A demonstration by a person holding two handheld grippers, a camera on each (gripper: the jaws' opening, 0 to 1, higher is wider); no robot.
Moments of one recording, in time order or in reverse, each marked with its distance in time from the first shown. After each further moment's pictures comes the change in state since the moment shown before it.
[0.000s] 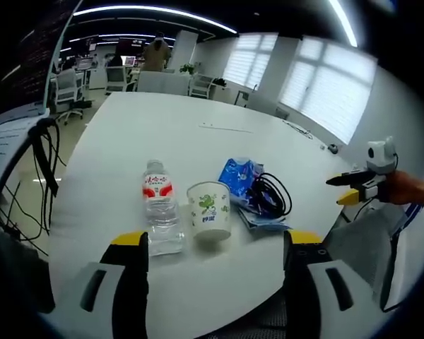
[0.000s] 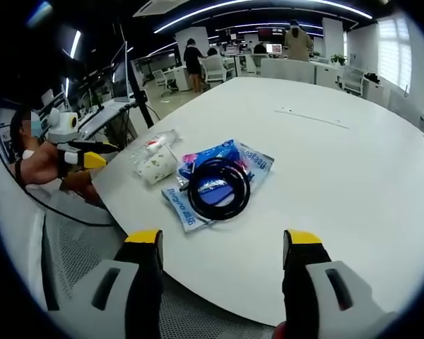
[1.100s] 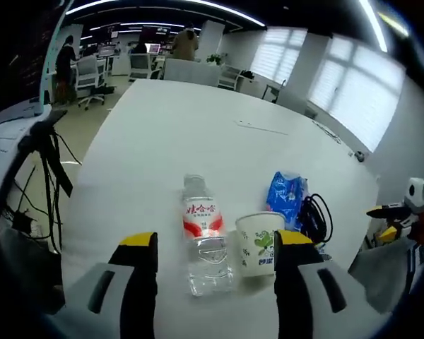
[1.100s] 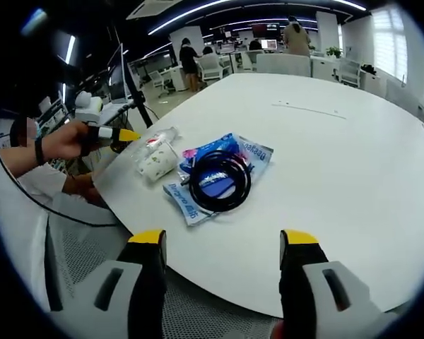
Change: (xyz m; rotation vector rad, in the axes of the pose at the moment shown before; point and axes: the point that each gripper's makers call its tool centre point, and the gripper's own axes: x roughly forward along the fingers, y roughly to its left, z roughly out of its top) left arm 0.056 0.071 0.038 -0.086 0.075 0.149; right arm -0.005 0.001 -0.011 0.050 0.012 0.004
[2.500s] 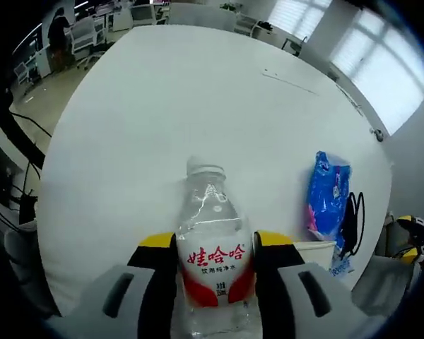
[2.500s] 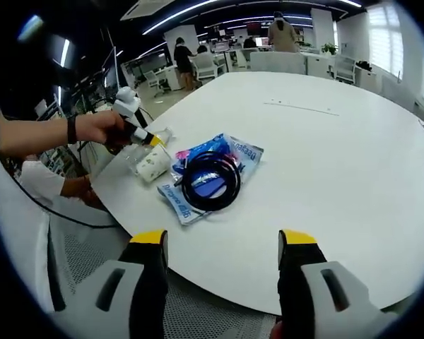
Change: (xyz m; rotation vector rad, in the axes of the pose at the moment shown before) left arm 0.073 0.009 -0.017 -0.048 0.331 0.063; right arm -0.008 -0.013 0.005 0.023 0.007 -0.018
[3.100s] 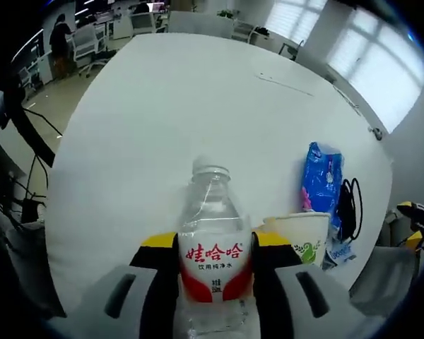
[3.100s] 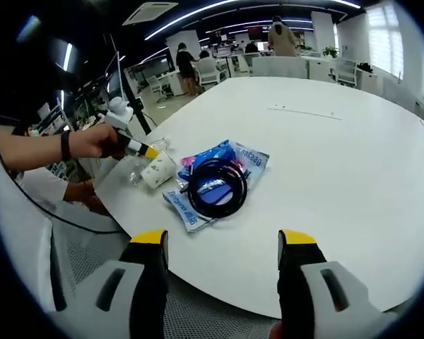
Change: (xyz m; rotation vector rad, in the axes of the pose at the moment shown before) left arm -0.021 0.002 -0.021 0.026 -0.057 0.016; right arm 0.004 0.009 0.003 0.005 -0.032 0.020
